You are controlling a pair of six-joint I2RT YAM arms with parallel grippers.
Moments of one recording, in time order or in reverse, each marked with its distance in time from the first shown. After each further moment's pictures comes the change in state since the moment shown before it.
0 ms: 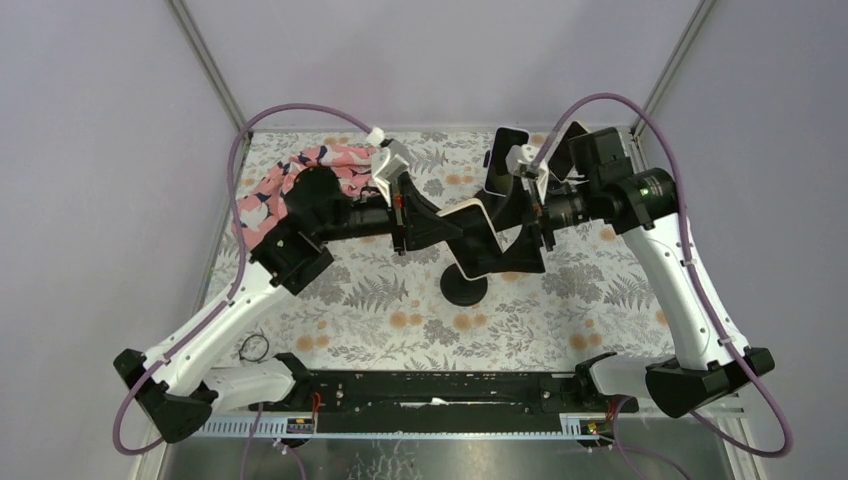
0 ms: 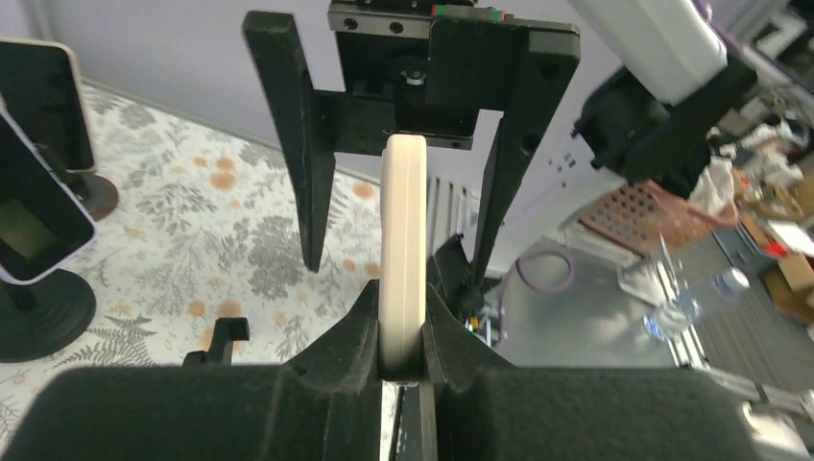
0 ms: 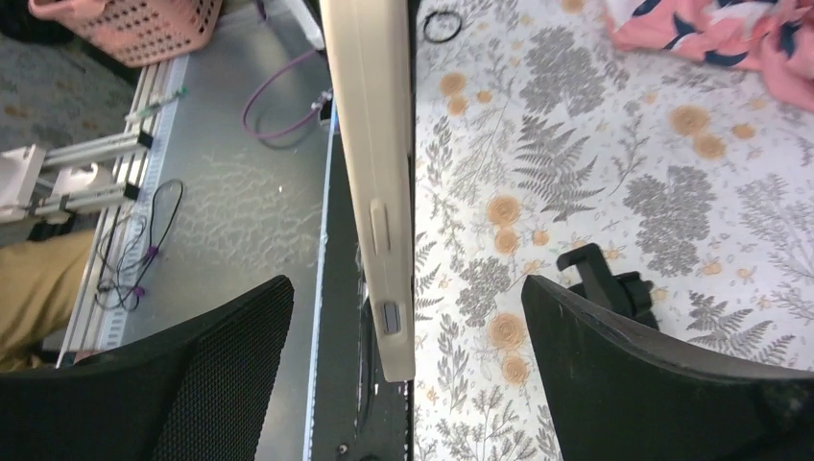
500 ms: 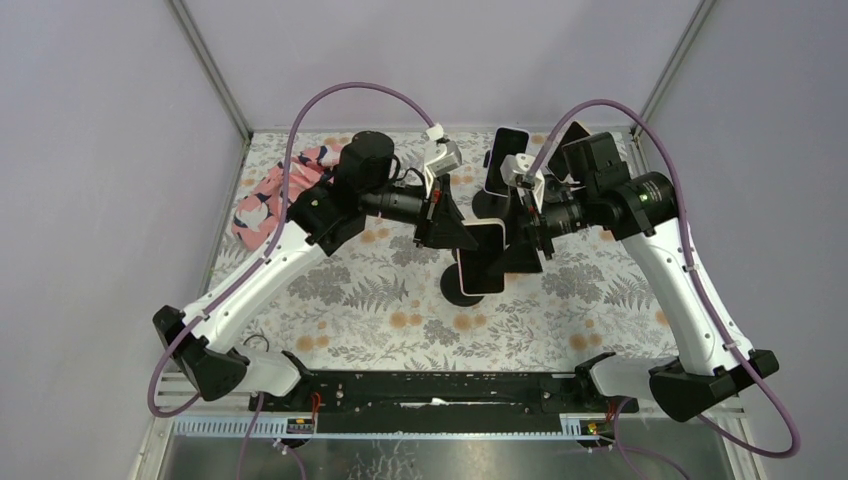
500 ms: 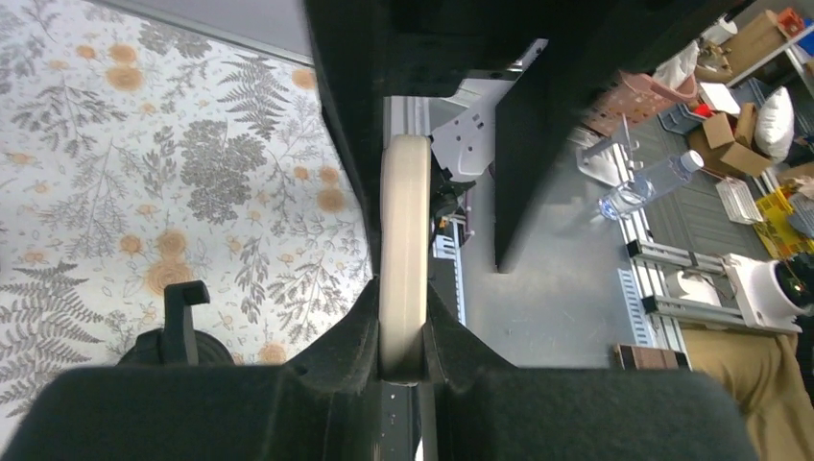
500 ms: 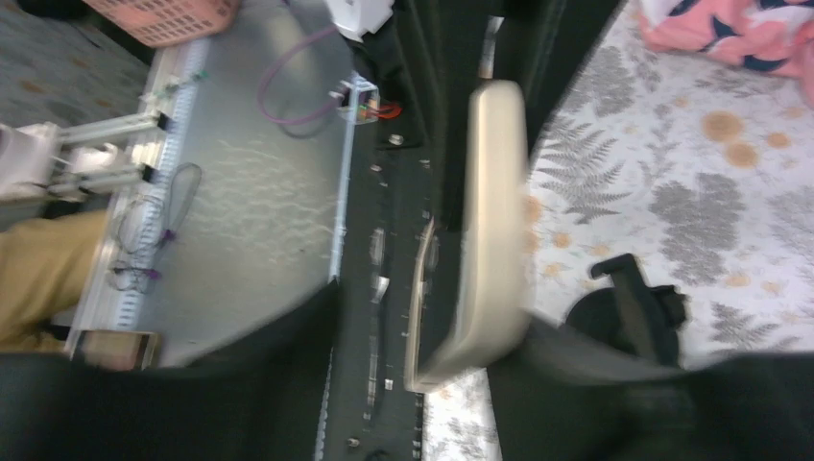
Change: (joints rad) left arm 0.001 0.283 0.323 -0.423 0.272 0.216; right arm 0.081 -0.011 -0.004 -0.034 0.028 -0.008
